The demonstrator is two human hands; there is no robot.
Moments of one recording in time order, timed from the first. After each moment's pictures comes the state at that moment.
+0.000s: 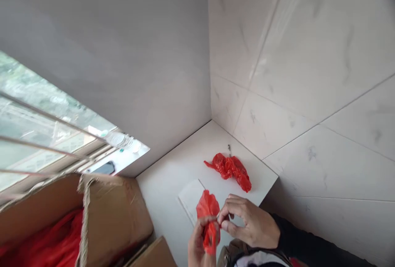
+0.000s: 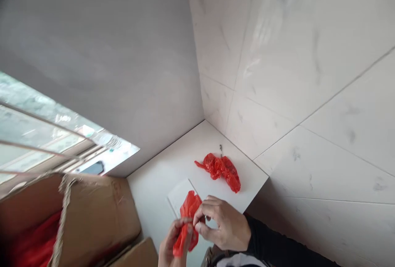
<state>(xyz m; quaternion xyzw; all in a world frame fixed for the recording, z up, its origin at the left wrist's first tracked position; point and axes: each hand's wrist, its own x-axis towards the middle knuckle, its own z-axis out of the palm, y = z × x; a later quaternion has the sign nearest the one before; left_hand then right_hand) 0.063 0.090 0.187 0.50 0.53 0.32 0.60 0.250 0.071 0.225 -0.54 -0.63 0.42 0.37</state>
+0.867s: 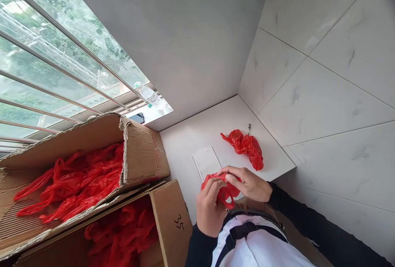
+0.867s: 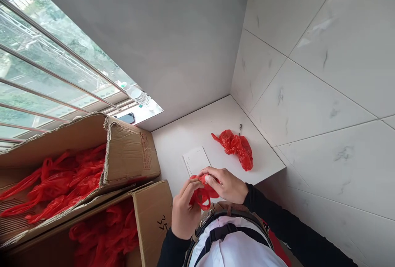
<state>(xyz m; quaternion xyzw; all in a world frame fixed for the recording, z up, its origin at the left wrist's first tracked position) 0.053 0.079 0.202 0.74 0.45 0.31 0.39 0.240 0.088 0.199 -0.48 -0.60 0.57 0.29</state>
